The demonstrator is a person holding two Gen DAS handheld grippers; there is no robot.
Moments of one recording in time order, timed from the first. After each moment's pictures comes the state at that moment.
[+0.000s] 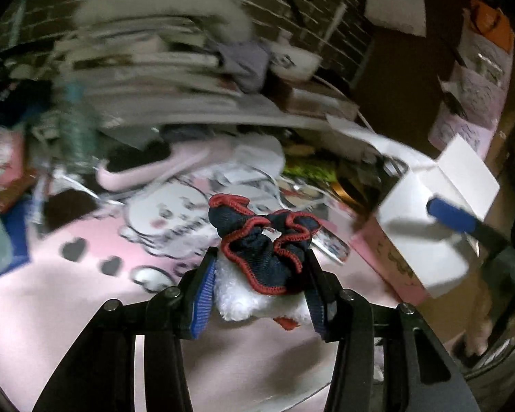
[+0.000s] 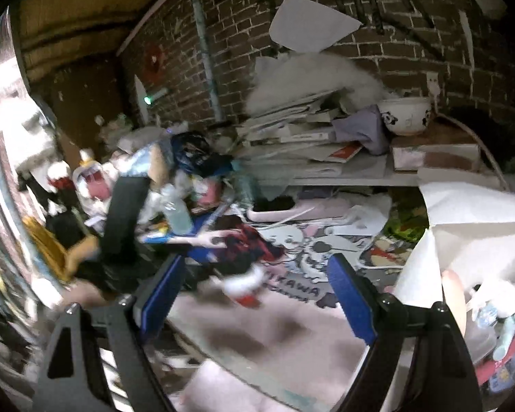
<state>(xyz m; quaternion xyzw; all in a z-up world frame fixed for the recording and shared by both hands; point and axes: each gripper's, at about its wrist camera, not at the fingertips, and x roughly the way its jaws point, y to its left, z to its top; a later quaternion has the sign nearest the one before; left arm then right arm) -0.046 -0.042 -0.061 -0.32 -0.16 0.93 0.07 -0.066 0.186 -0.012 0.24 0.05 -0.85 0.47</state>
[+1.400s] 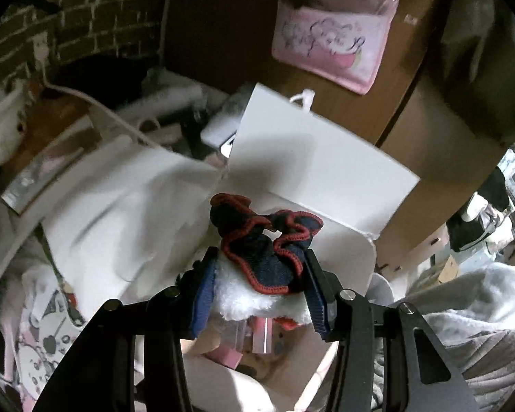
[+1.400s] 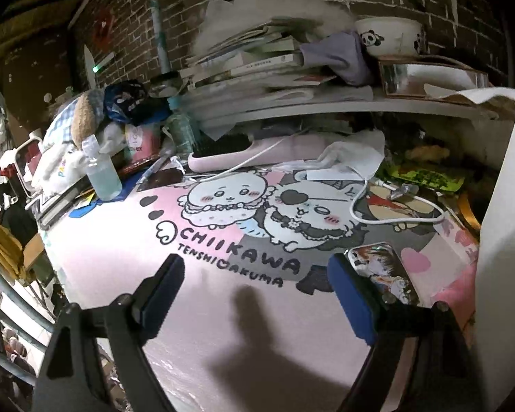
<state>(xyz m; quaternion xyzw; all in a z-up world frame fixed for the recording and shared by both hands) -0.185 0.230 0.032 -0.44 0.04 0.84 0.32 -0.117 0.135 -0.103 0.31 0.06 -0.87 0.39</state>
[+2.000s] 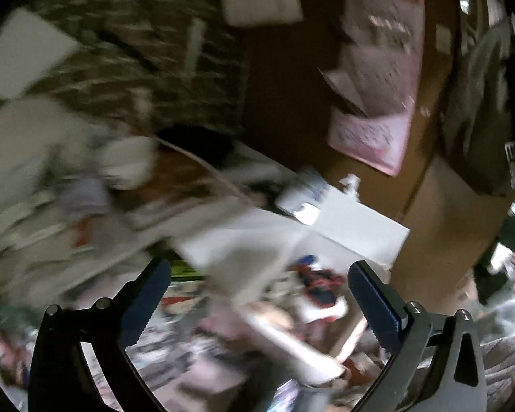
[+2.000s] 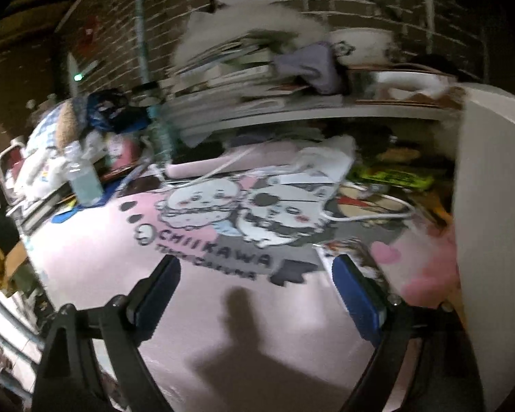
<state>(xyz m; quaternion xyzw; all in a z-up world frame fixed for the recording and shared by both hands) -0.092 0.100 0.110 -0.28 -0.02 0.94 0.19 -0.106 0.152 -0.106 0.28 0.06 -0.90 0.32</state>
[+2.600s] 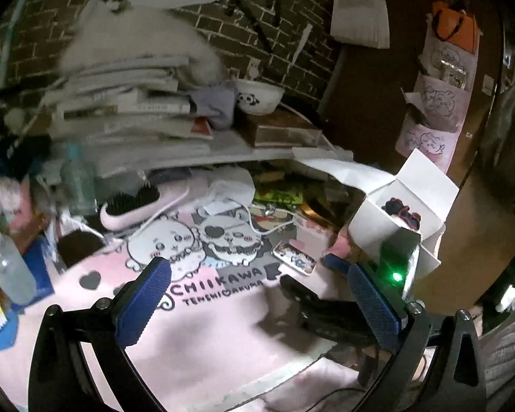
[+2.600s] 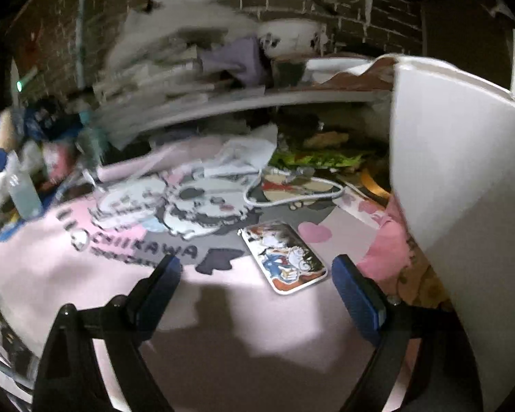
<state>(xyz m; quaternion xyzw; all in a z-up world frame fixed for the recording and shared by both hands) -0.019 -0.028 -0.028 -0.29 -0.13 0.94 0.13 -0.118 0.160 -0.116 0.30 0.07 -0.93 0.19</state>
